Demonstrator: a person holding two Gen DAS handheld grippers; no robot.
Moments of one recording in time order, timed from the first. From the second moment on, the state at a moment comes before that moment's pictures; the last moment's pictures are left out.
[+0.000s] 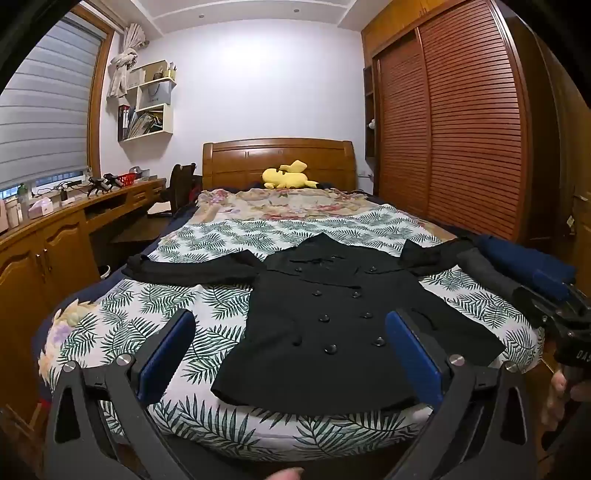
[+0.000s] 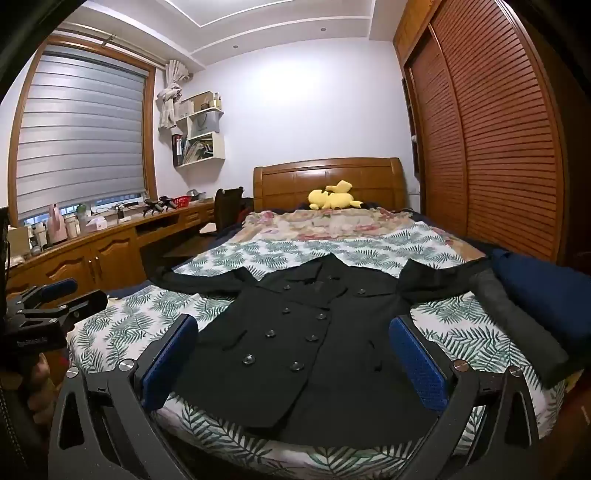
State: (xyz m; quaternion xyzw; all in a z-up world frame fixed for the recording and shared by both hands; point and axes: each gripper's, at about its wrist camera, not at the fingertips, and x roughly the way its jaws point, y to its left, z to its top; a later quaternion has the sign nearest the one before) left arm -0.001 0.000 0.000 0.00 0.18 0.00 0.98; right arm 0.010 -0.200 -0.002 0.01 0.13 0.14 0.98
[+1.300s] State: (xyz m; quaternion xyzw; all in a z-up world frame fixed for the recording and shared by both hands) left arm 0.005 0.002 -0.007 -0.01 0.20 0.00 0.98; right arm 0.010 -0.199 -0.004 0.01 0.13 0.14 0.98
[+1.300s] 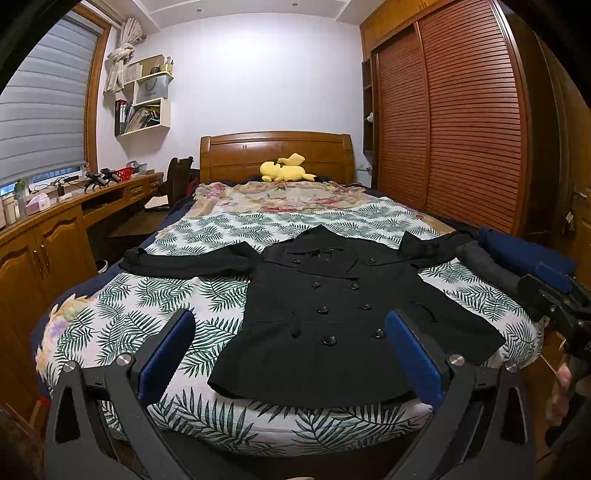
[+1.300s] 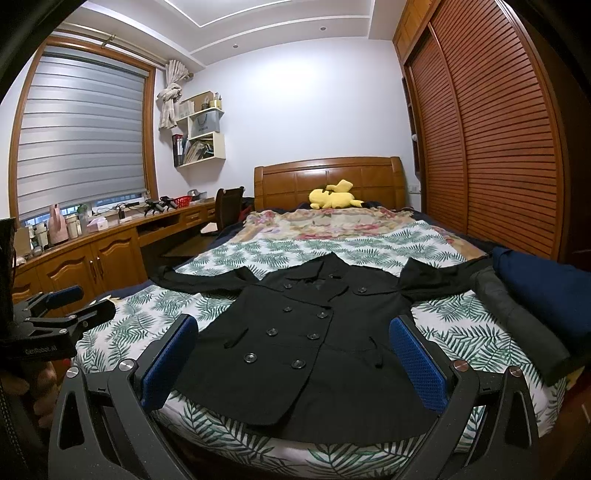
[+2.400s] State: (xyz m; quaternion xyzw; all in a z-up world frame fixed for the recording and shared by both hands) left arm 0.006 -0.004 -0.008 0.00 0.20 -0.01 0.98; right arm 0.010 -0.199 -0.004 0.02 0.13 0.13 0.98
